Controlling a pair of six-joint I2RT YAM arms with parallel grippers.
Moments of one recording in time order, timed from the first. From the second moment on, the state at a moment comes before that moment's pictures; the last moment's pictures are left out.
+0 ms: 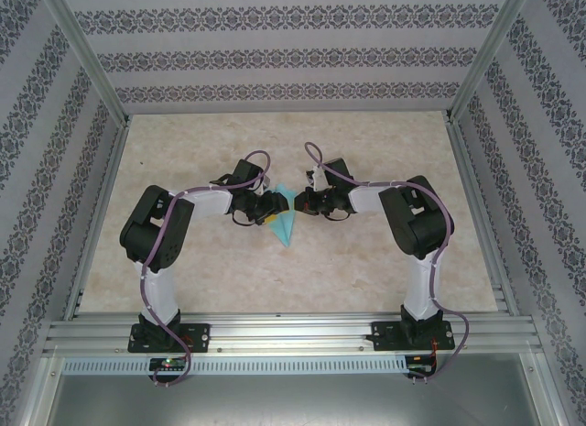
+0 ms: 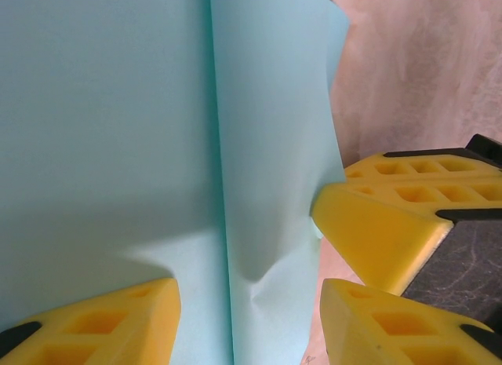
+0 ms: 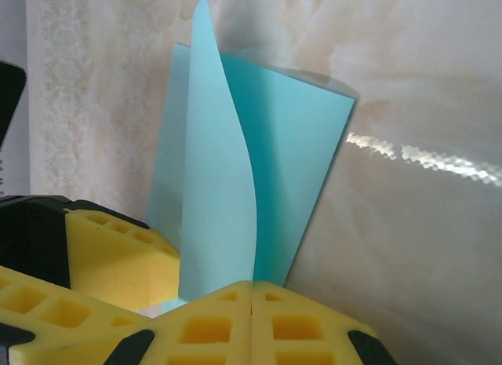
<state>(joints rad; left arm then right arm) -0.45 1.93 1.11 -0.19 0.53 -0.84 0.44 2.03 1.09 0.05 -0.67 0.55</state>
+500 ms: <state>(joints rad) -0.45 1.93 1.11 -0.19 0.53 -0.84 0.45 2.04 1.12 0.02 -0.65 0.53</state>
